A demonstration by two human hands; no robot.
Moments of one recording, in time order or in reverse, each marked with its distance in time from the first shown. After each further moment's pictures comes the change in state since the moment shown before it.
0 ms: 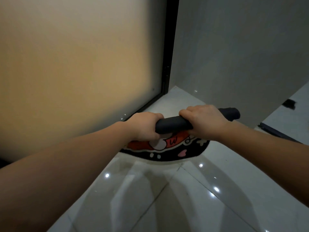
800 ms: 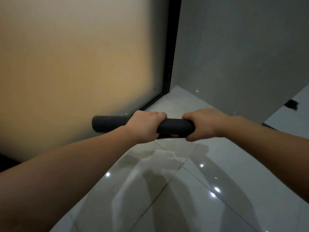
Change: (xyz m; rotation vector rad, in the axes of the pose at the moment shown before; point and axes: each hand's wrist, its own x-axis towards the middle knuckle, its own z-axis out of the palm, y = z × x) left_hand -0.007 0.001 0.008 0.287 0.259 0.125; right_hand 0.006 0.002 -0.006 0.249 -0.368 0.169
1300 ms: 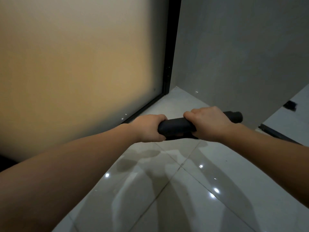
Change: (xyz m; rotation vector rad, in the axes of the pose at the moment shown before) left_hand 0.006 0.004 -0.002 -0.433 -0.288 -0.160; right_hand -0.006 0.011 0.018 -0.340 0.383 -0.169
